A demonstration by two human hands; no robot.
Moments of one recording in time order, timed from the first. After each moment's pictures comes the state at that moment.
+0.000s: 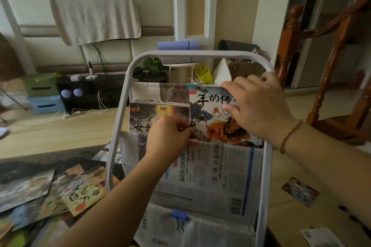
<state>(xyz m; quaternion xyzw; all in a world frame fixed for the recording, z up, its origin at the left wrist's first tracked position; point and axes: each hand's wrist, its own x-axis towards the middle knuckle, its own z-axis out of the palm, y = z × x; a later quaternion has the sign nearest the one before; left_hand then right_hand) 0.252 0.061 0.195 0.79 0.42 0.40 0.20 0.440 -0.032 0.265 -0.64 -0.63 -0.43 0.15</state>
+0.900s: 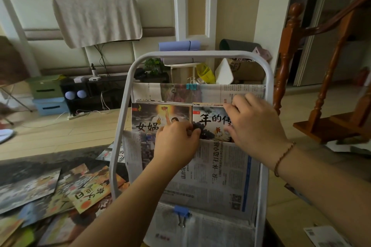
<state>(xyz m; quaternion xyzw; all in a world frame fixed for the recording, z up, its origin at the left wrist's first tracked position) 0.259 0.044 0.190 0.84 0.43 0.32 0.13 0.424 -0.050 0.231 -0.68 -0.61 -0.40 0.08</state>
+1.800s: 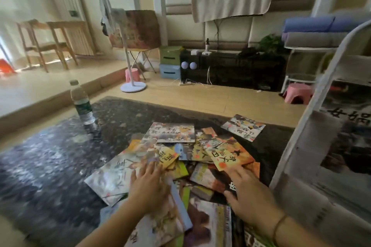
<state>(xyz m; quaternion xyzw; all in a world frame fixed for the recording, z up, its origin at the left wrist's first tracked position) -0.181 0.052 -0.007 0.66 0.75 0.04 0.08 0.095 0.045 0.053 -0.56 -0.82 0.09 0.08</state>
